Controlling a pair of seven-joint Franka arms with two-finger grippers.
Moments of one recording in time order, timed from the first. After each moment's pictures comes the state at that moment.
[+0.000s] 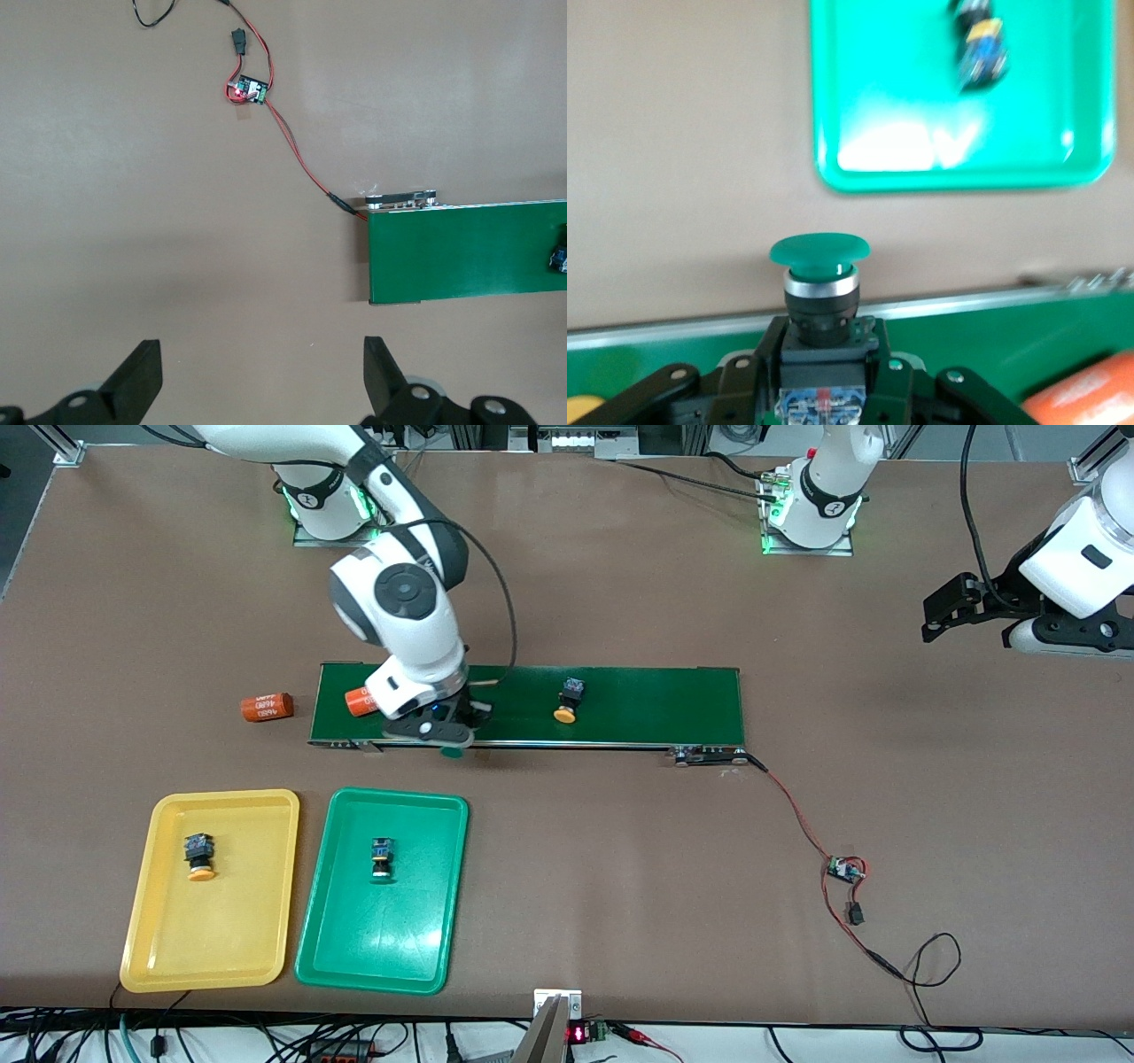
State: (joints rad) left arm -0.04 0.00 -0.05 -1.57 -0.02 1.54 -0.05; right arm 0.22 0.42 0.35 -1.79 -0.33 2.25 0.82
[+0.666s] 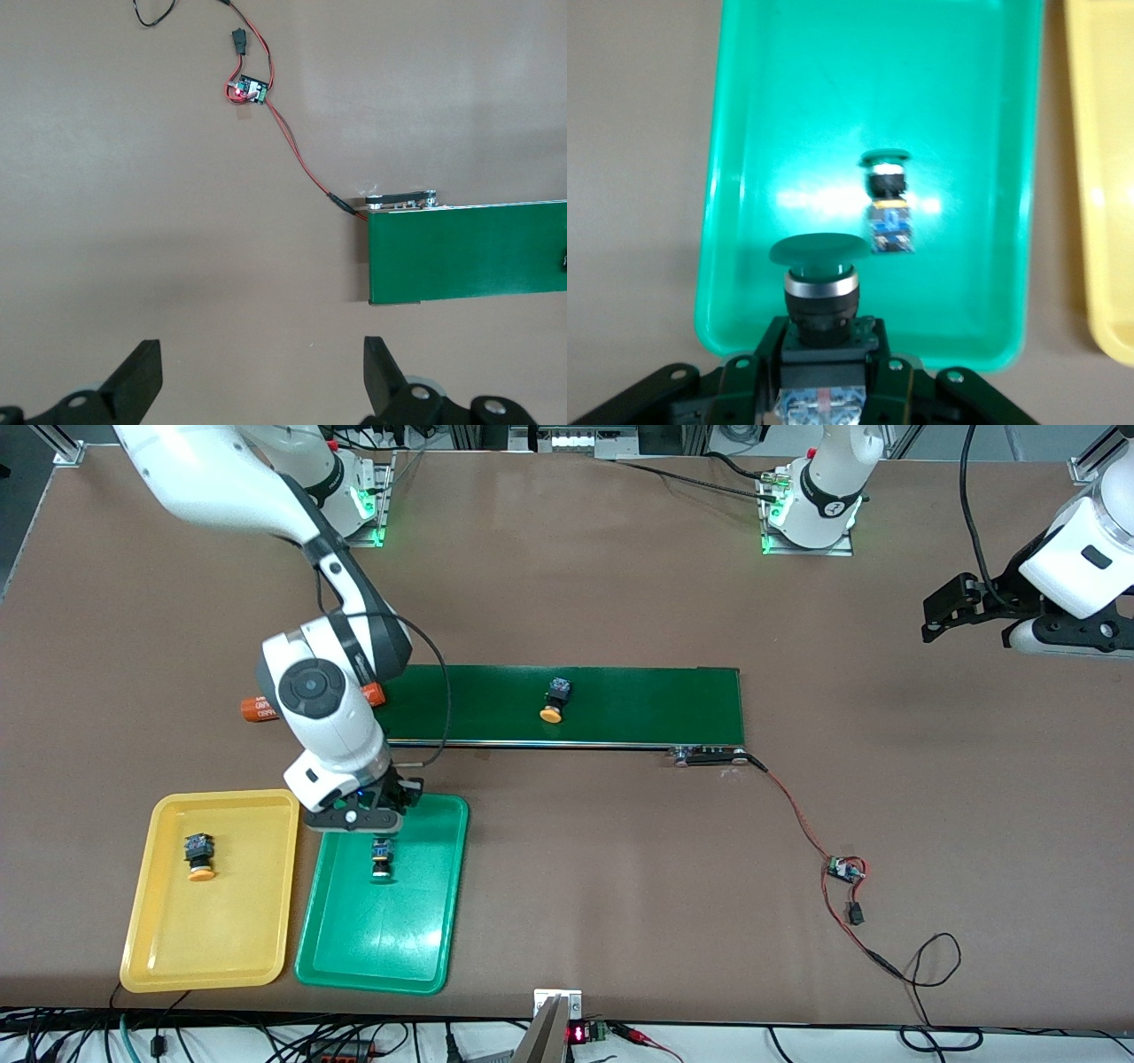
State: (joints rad) left arm -0.04 0.00 -0.05 -1.57 -0.02 1.54 -0.05; right arm 0.21 0.63 0.21 -1.58 -0.32 2.34 0.57
